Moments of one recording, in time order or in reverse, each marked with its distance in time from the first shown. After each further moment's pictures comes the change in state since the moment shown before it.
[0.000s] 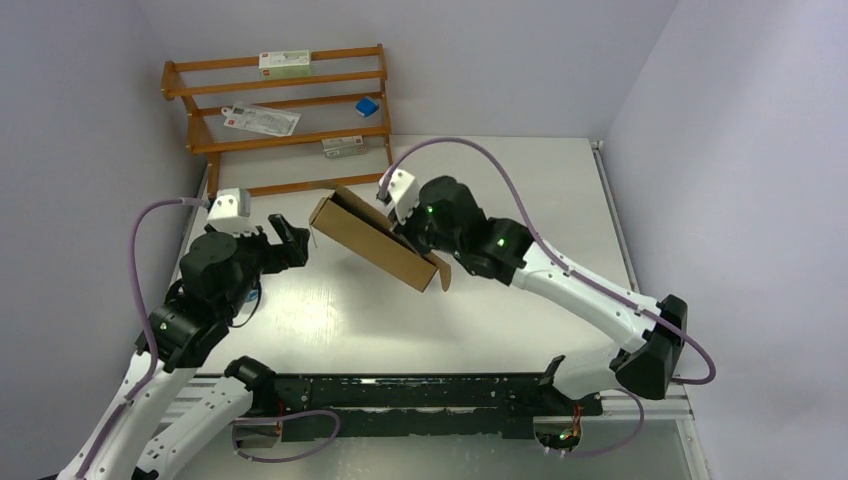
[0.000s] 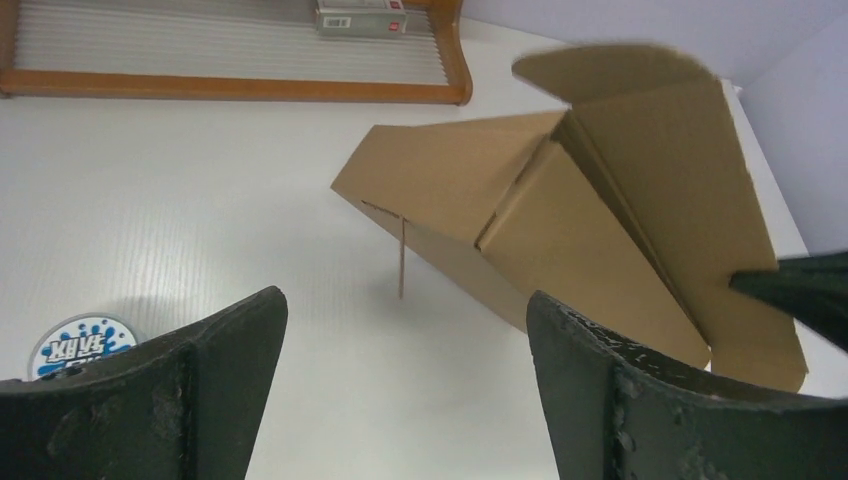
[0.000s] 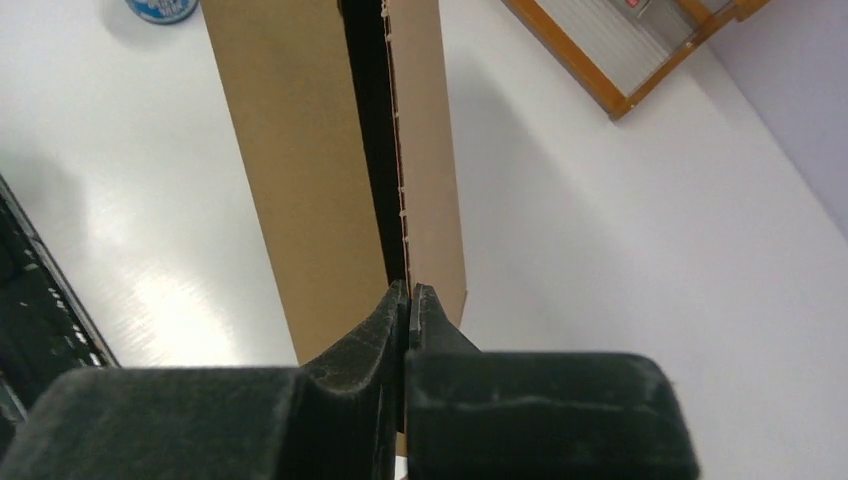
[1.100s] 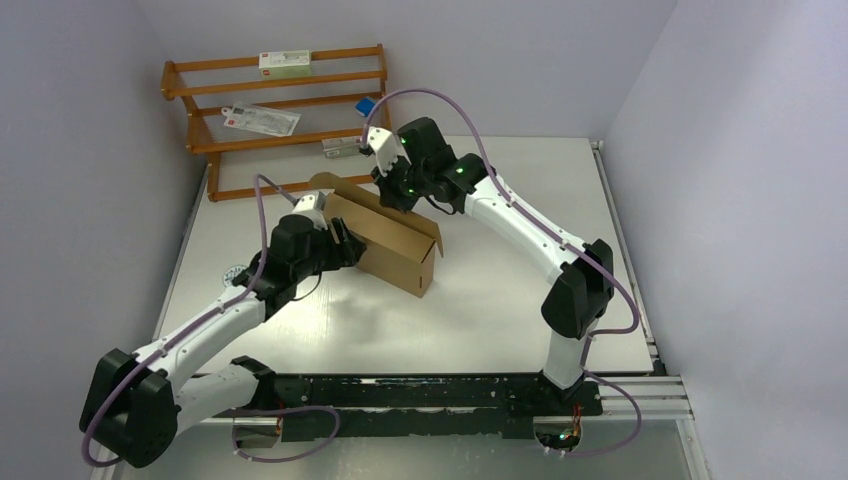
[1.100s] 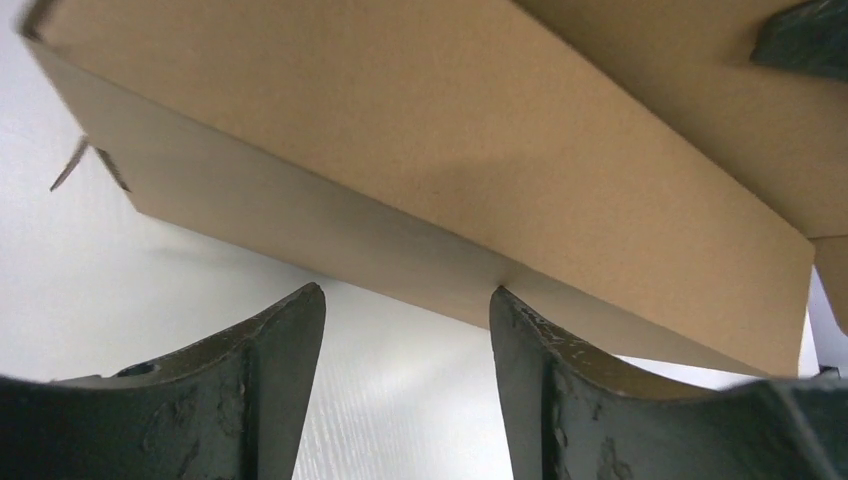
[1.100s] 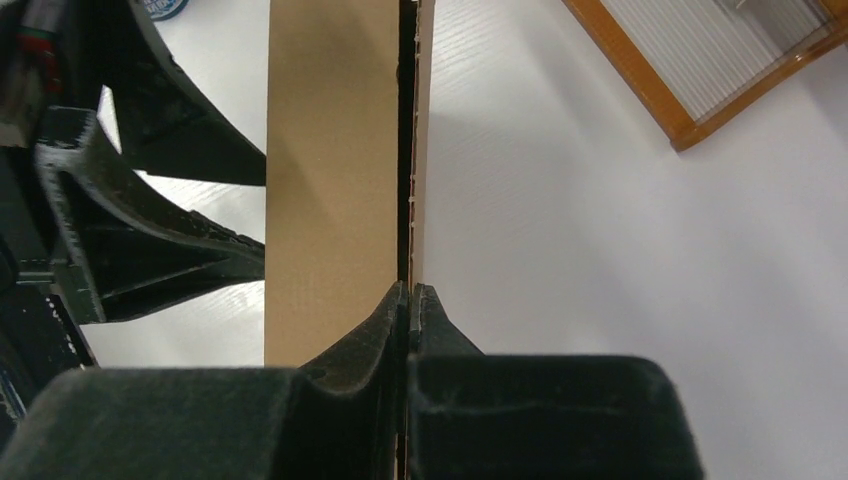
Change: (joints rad) left arm 0.001 0.459 -0.288 0.543 0.310 -0.152; right arm -0.253 0.474 0.487 -0.225 -0.395 -0.029
